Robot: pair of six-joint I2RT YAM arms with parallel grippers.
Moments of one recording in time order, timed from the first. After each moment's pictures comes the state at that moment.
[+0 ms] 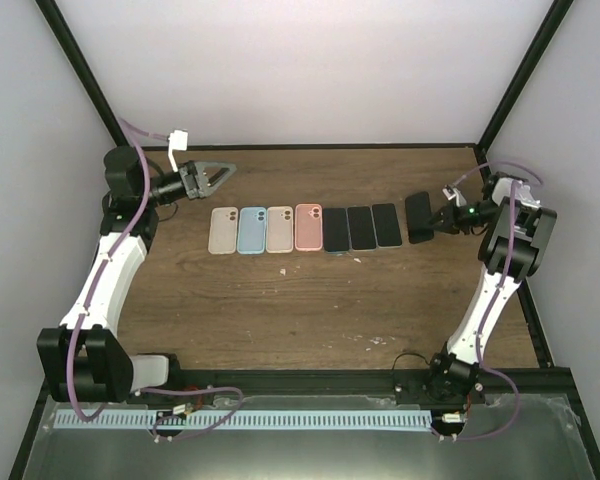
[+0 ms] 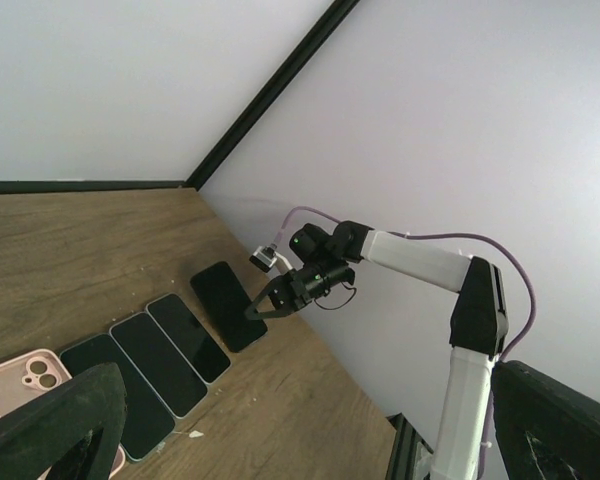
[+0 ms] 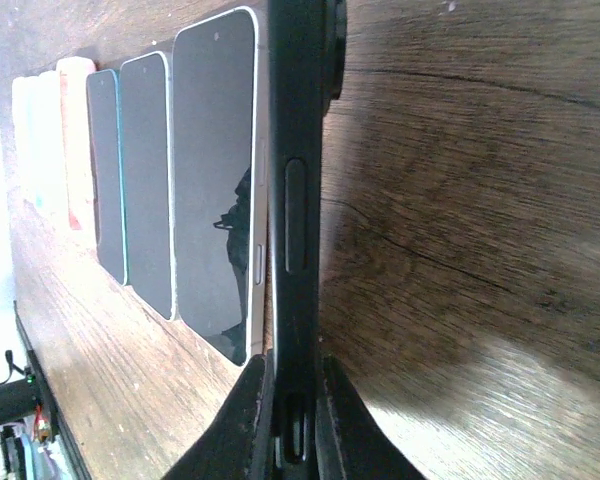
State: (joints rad) left arm -0.01 1.28 1.09 0.14 1.10 -0.70; right arm -0.40 2.27 1.74 -1.19 -0.83 -0.52
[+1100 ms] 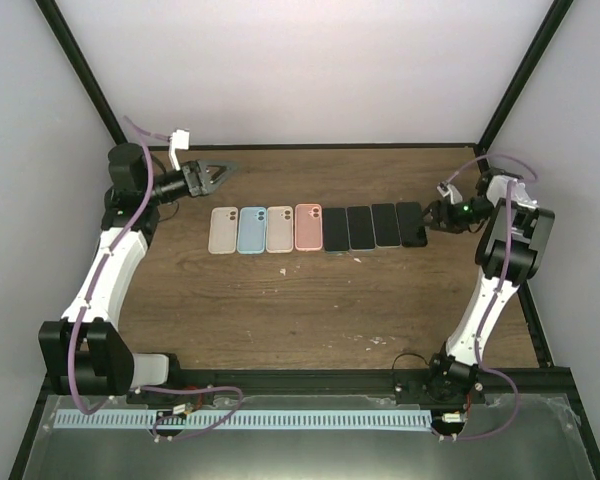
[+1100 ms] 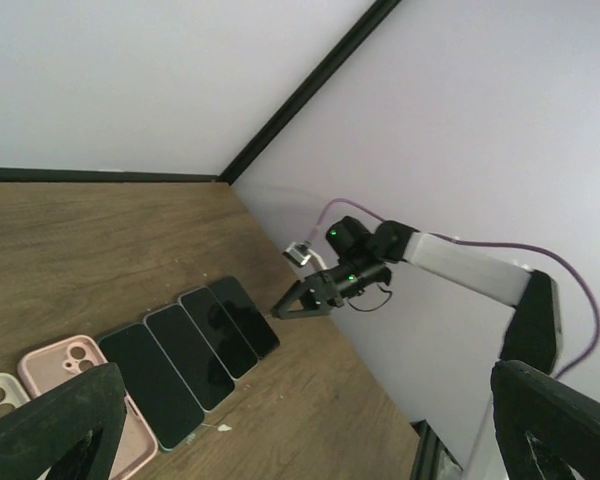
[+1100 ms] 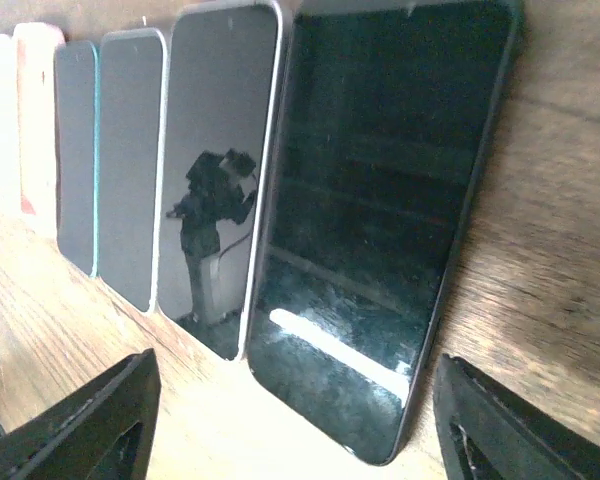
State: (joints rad) left arm -0.01 1.31 1.11 0.07 1.06 -0.64; right arm -0.34 2.21 1.67 -1.12 -0.76 -0.51
